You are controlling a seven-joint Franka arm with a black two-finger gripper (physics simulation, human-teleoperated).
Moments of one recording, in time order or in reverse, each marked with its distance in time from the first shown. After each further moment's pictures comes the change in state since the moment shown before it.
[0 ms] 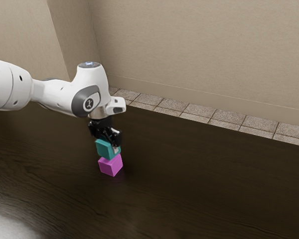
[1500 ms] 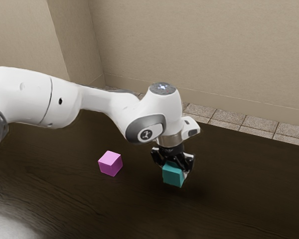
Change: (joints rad) arm -0.136 0.046 -0.299 0.070 0.190 0.029 -0.749
